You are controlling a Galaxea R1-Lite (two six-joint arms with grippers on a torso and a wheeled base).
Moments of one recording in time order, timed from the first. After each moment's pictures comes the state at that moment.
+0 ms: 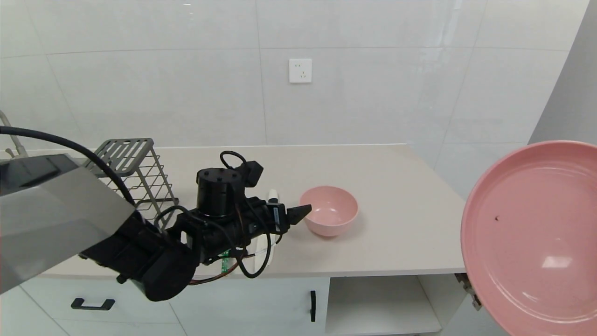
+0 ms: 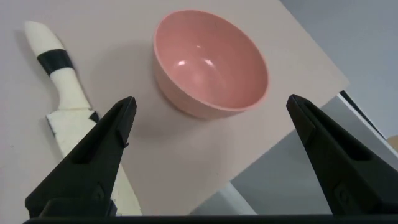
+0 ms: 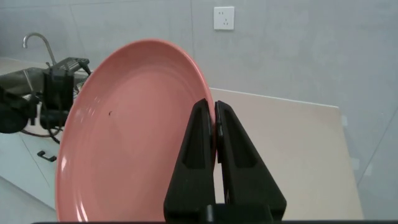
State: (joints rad) left arm -0.58 2.04 -0.79 -0.92 -0.15 -0.38; right arm 0.08 0.69 -0.40 -0.43 0.41 0.11
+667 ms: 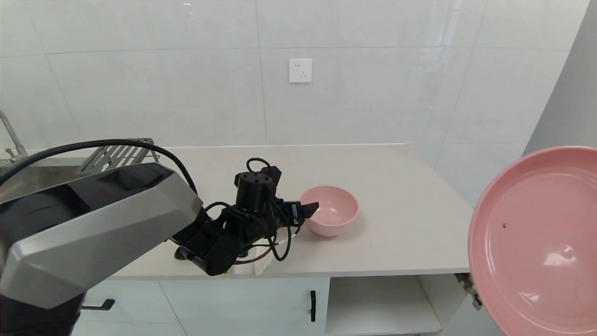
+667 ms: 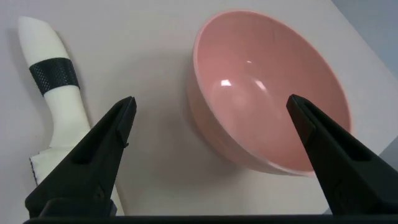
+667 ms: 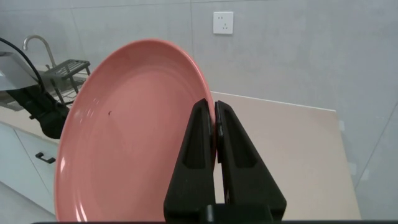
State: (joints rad) left arm -0.57 2.29 -1.05 -0.86 -0.05 -0.39; right arm 0.07 0.65 -0.38 -0.43 0.41 0.11
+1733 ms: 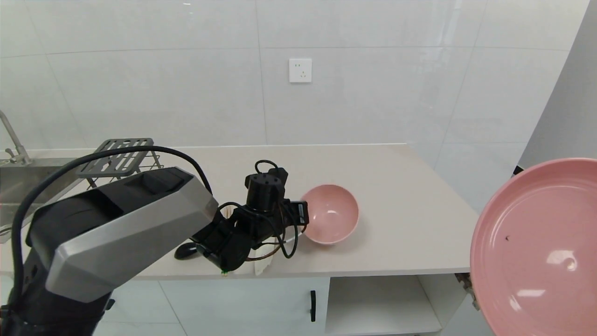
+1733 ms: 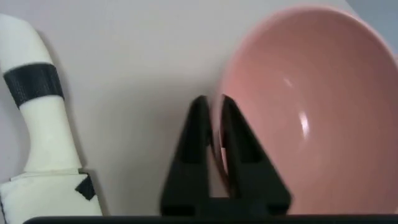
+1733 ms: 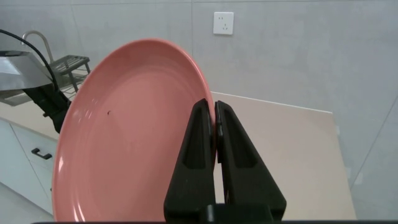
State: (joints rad) left arm -0.58 2.36 -1.14 -0.86 -0.03 -0.39; right arm 0.07 0.61 -0.35 -0.43 0.41 0.08
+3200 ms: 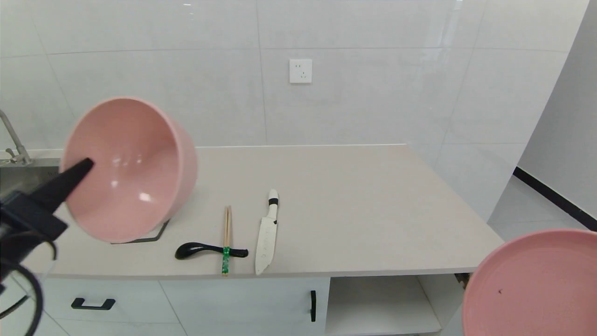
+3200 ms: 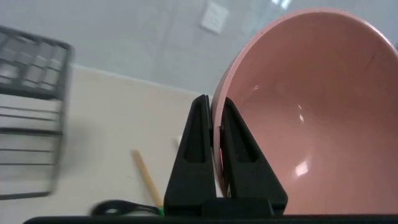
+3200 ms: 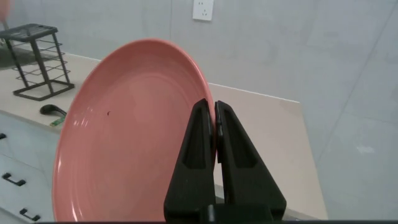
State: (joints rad) left arm -0.25 1.02 -0.24 -0.97 0.07 -0.37; right arm -0.02 0.39 -0.13 -0.43 0.41 -0.03
